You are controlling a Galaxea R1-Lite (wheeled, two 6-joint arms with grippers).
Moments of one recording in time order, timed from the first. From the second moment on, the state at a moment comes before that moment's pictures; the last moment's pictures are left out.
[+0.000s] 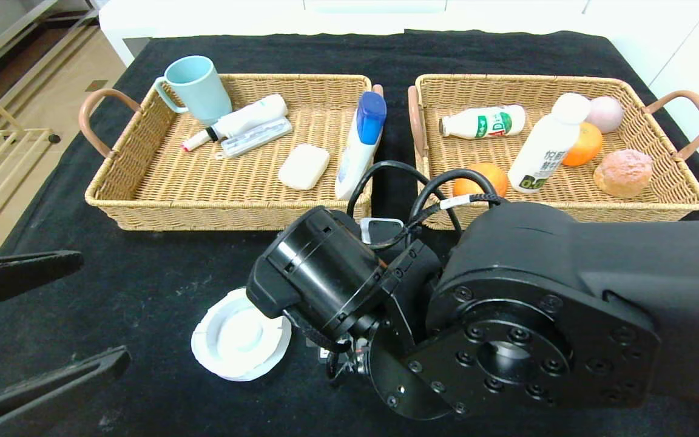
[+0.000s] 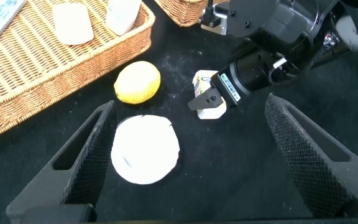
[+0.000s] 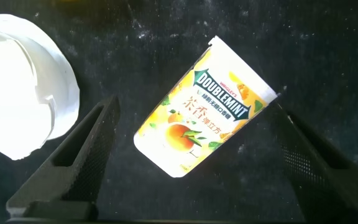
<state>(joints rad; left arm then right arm) -0.46 0.83 -0.73 -0.02 -0.24 0.14 1.08 2.11 -1.86 0.69 -0.54 0.86</state>
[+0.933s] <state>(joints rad) -0.46 0.84 -0.73 -0.01 -0.24 0.13 1.07 2.12 -1.86 0.69 -0.54 0.86</state>
